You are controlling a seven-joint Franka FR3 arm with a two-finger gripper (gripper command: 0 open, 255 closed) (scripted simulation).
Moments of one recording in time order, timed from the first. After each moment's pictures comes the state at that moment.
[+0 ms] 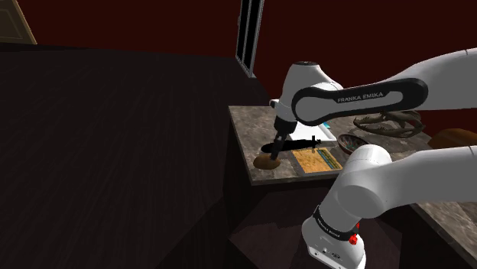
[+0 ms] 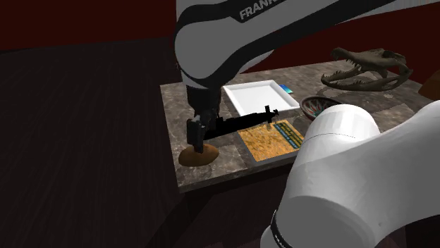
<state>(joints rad) 0.04 -0.85 -0.19 -2.94 -0.13 2.10 -0.32</state>
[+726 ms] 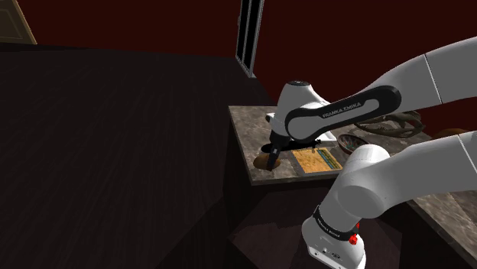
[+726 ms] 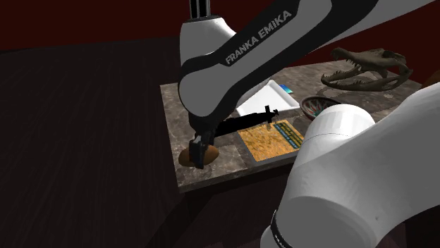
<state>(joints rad) 0.05 -0.70 -0.24 -3.03 -0.15 2.34 -0.36</state>
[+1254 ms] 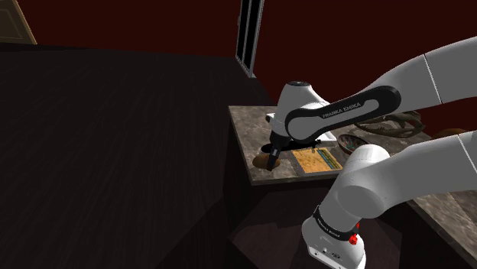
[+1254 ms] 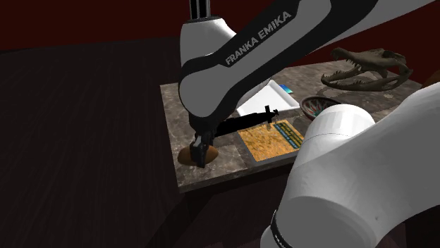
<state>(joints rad) 0.04 -0.70 -0.24 -3.03 -0.15 2.34 -0.36</state>
